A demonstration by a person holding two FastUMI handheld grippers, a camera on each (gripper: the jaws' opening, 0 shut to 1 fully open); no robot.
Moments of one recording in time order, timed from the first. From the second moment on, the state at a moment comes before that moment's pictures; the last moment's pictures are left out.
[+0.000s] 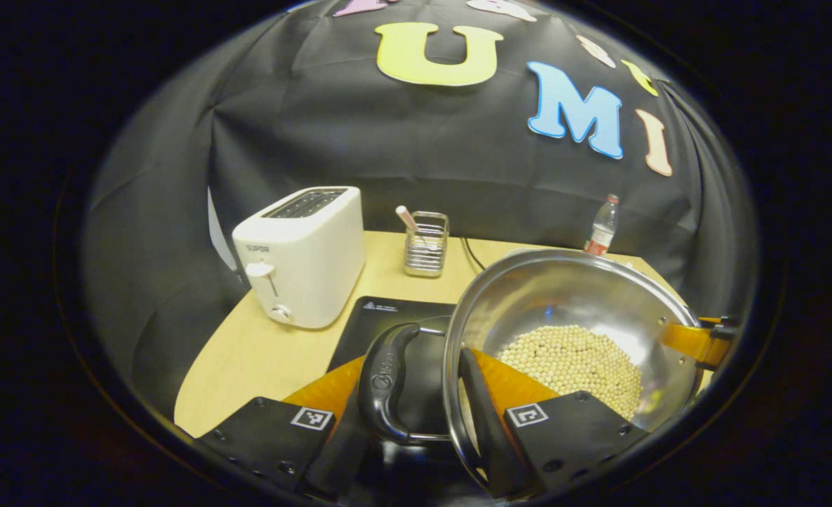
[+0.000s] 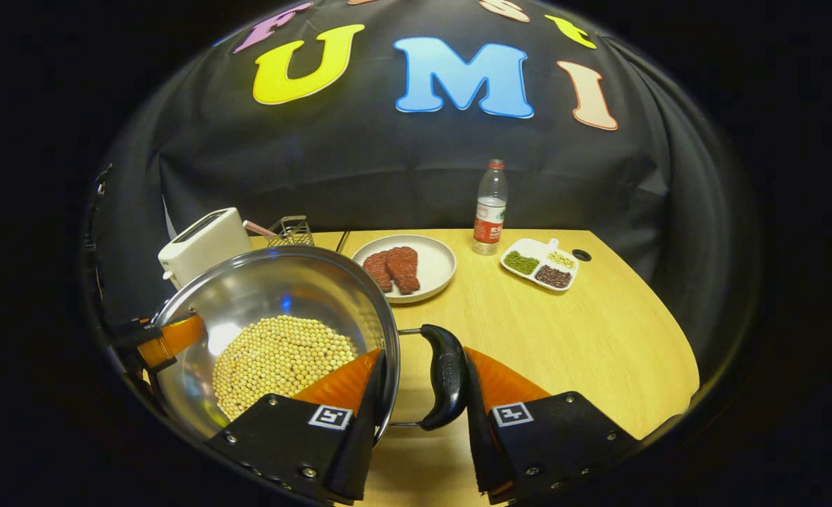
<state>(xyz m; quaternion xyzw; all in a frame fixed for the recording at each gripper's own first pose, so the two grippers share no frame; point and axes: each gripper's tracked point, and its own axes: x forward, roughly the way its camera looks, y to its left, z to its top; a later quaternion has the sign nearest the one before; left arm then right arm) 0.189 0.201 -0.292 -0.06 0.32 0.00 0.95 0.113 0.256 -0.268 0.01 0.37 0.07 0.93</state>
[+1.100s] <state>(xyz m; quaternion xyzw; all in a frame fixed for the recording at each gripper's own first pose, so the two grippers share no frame) 0.203 0.271 -0.330 -0.06 0.33 0.03 0.94 0.123 0.328 -0.305 0.01 0.38 0.10 0.92</state>
